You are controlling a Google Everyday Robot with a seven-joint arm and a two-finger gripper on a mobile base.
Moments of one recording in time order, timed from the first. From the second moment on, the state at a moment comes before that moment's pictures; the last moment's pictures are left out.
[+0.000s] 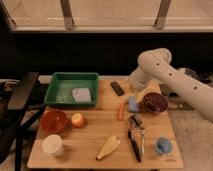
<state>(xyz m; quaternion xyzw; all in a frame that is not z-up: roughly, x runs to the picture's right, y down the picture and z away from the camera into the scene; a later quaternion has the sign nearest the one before) 0.139 0.021 0.755 -0.21 -0.19 -0.25 0.93</state>
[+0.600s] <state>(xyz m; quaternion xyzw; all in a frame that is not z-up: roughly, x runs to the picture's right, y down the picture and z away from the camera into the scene) 0.127 0.010 0.764 -0.20 -0.18 -0.31 0.91</state>
